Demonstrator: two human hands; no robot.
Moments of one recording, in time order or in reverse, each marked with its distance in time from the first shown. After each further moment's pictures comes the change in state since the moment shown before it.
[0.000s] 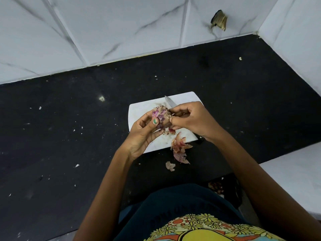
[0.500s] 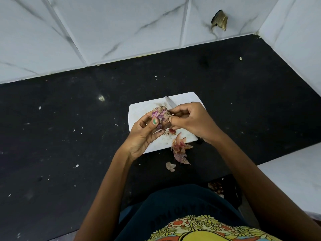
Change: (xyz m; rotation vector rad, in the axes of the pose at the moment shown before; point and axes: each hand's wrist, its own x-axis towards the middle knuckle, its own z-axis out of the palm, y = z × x) left_hand 0.004 -0.003 -0.006 -0.006 -0.020 -0.020; right_hand 0.002 0.002 0.005 0.033 0.039 -0.005
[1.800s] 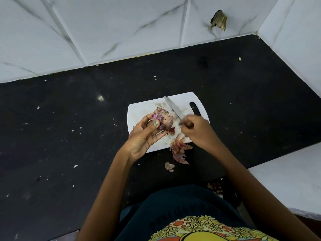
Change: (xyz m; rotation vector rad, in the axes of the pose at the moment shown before) left_hand 0.003 -0.007 0.001 -0.107 -0.028 -0.051; right_hand -0.004 0.050 -0.004 -0.383 0.118 0.081
